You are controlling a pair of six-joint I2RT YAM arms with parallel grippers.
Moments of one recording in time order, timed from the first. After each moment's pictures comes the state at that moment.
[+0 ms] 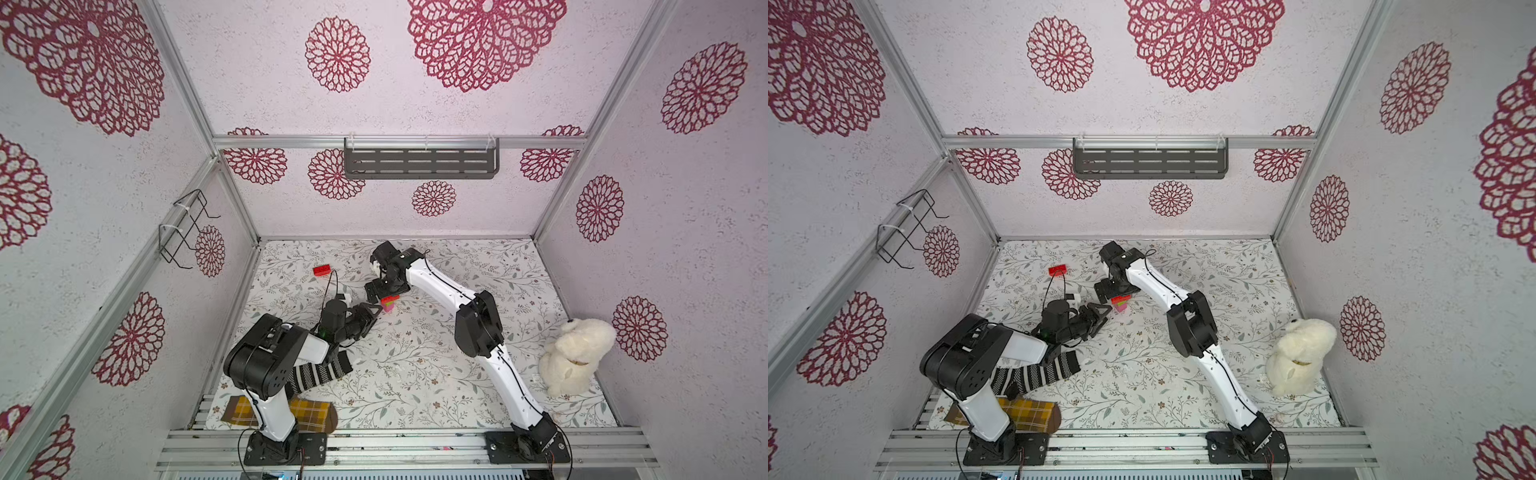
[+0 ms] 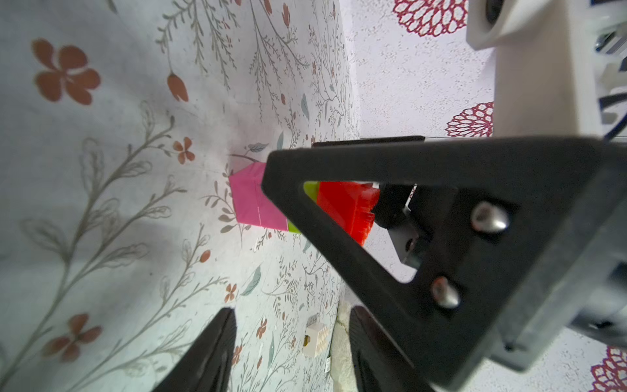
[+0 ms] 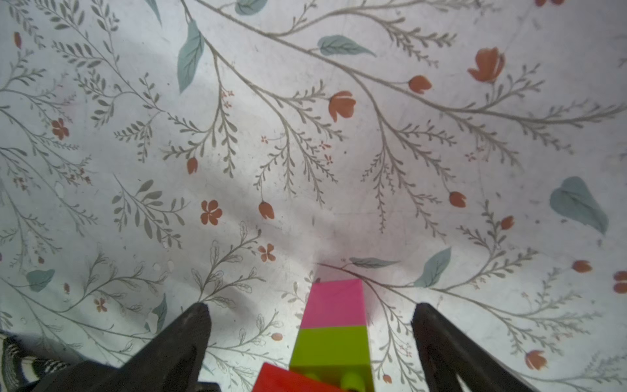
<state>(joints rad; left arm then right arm) -0.40 1.77 0.55 0.80 0.38 -1.29 0.71 2.50 2.37 -1.05 -0.10 0.21</state>
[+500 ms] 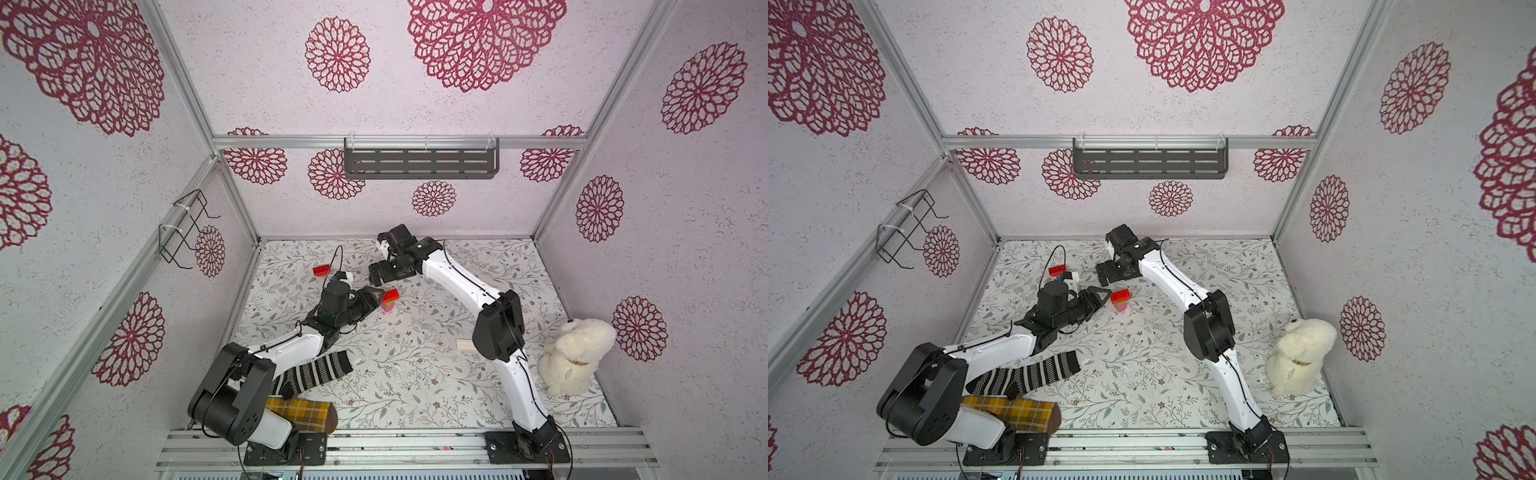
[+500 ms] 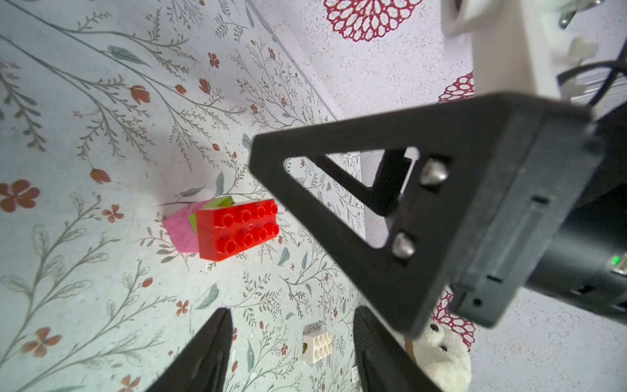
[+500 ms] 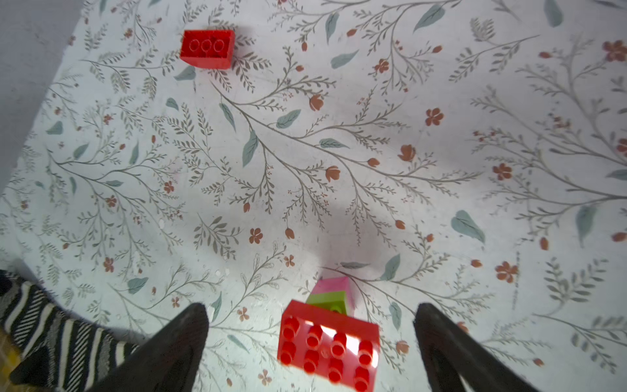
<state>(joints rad) -0.45 1.48 0.74 0.30 0.24 -1.03 0.66 2.22 2.17 -0.88 -0.12 0.24</state>
